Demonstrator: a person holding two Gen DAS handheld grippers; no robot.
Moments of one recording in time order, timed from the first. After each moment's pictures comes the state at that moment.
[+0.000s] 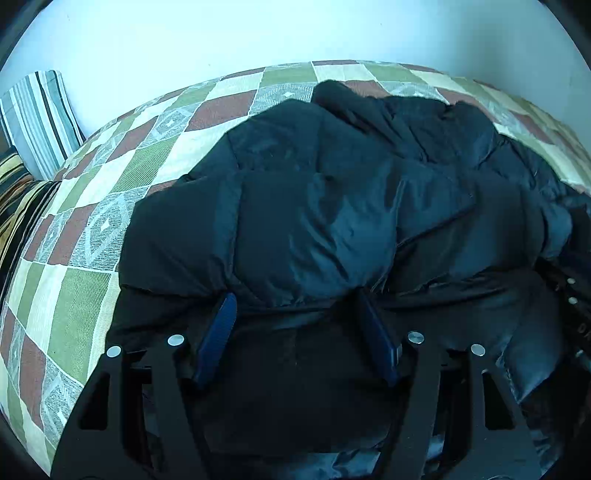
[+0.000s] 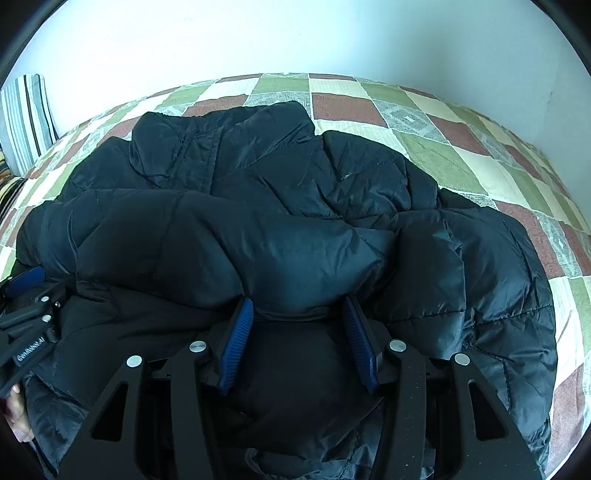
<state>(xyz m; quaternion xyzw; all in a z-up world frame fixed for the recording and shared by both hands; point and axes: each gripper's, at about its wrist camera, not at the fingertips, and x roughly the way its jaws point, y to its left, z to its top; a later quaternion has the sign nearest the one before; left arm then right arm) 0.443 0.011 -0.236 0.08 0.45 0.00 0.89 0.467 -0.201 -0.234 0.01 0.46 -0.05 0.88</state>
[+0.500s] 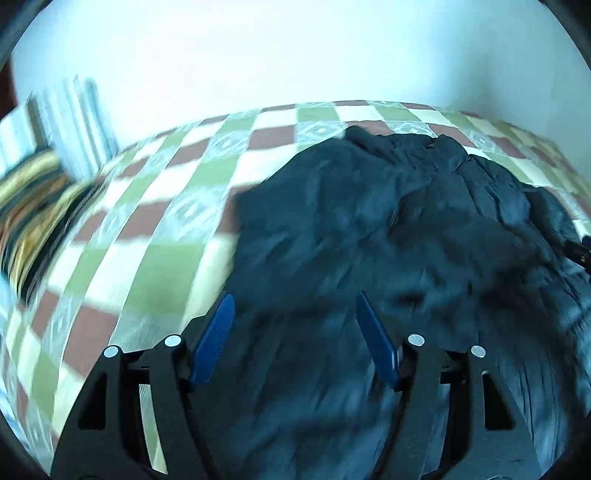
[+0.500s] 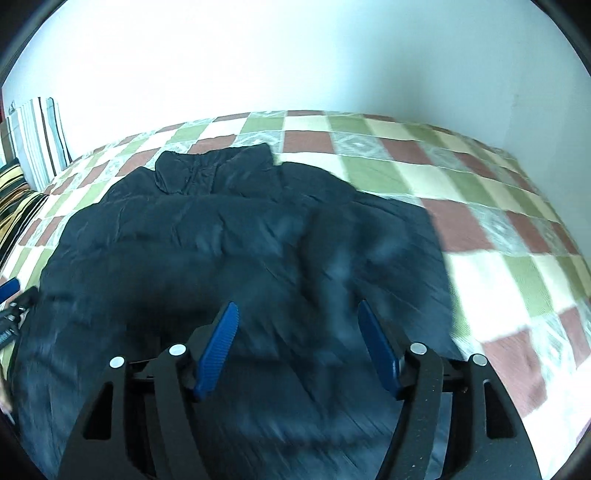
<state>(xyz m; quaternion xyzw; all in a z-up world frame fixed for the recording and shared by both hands) 0.317 0.080 -0.168 0.06 0.41 0.01 0.91 0.350 -0.250 -0.168 0.03 0.42 -0.05 0.91</state>
